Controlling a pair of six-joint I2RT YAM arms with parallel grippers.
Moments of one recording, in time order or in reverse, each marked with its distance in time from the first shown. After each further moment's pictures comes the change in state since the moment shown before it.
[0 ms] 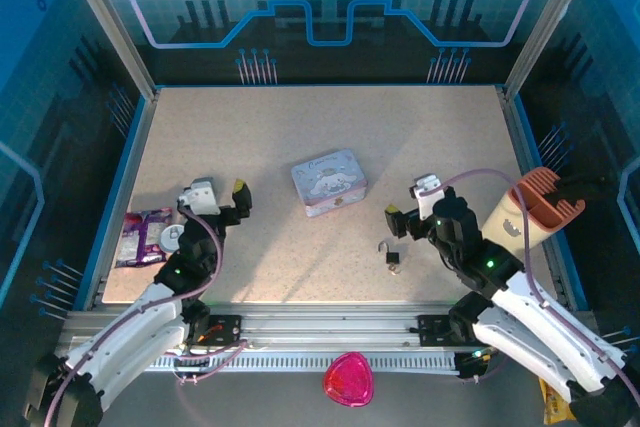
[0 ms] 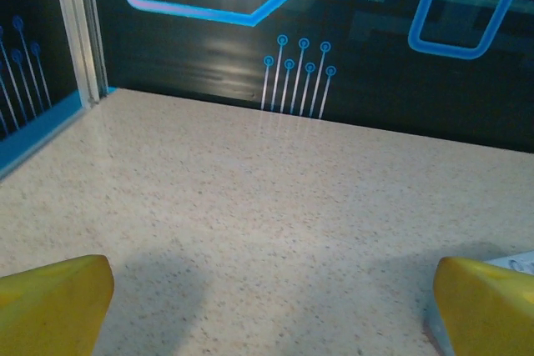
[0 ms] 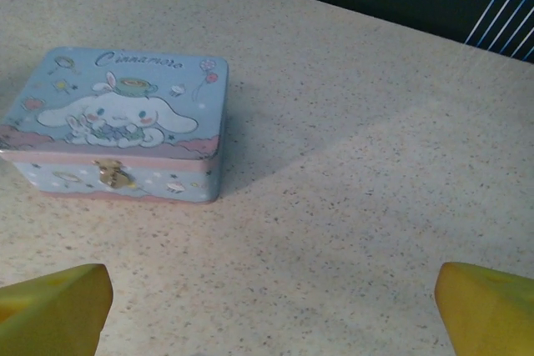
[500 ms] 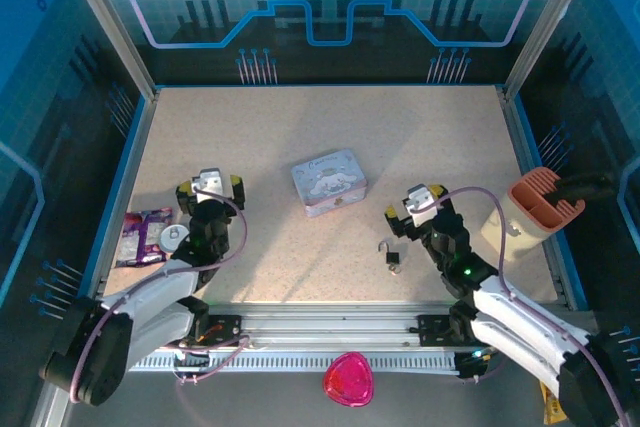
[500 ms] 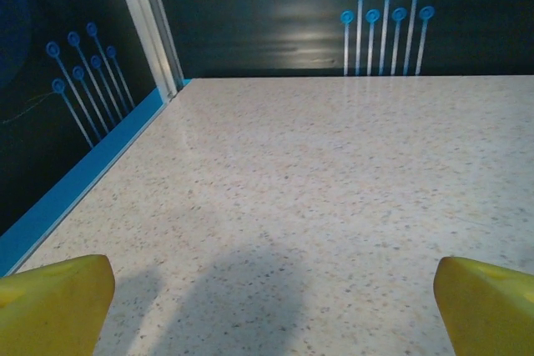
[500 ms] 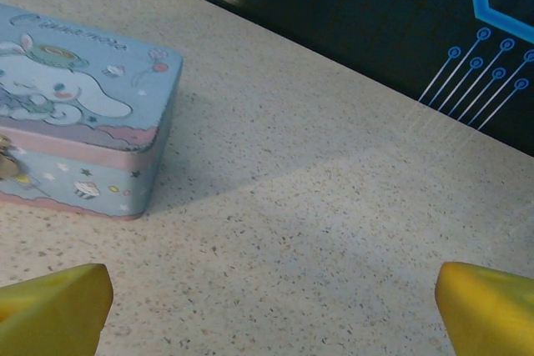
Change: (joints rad) left arm 0.146 0.363 -0.003 0.273 -0.030 0.166; right arm -0.105 0.145 -0.314 0.619 -0.010 -0.259
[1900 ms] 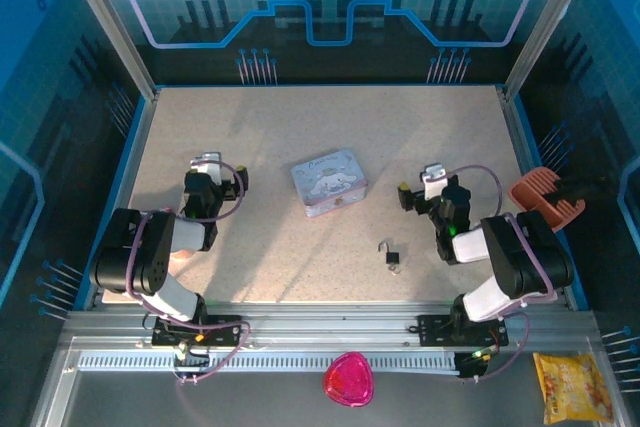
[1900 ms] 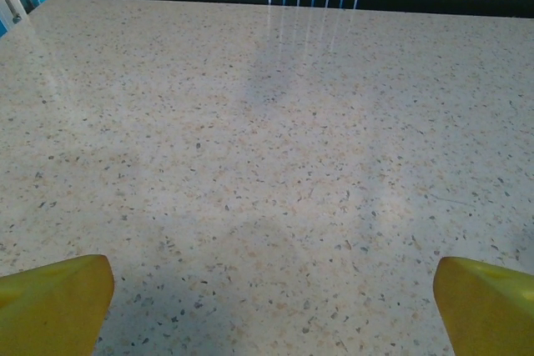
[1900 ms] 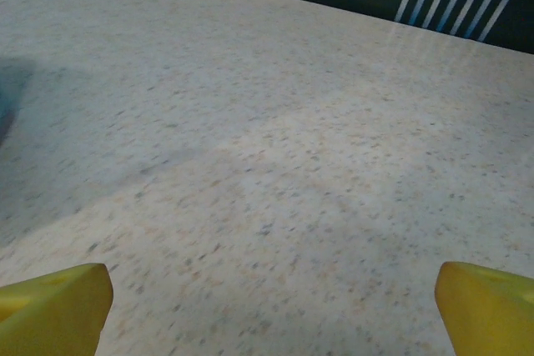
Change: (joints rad) left arm 0.304 0.555 0.156 0.293 0.563 -0.047; right arm -0.379 0.791 0.106 0.655 -0.261 0.104
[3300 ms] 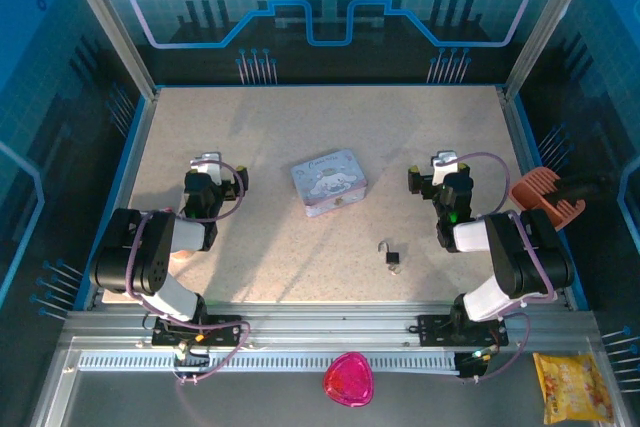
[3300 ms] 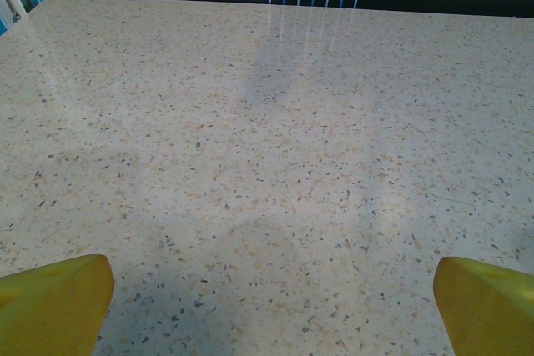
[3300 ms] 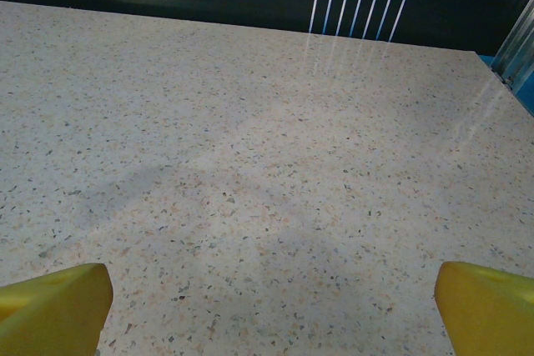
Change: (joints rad) left arm 0.000 0.000 0.000 0.000 0.000 -0.001; right arm -0.024 0.000 0.071 -0.049 0.131 0.078
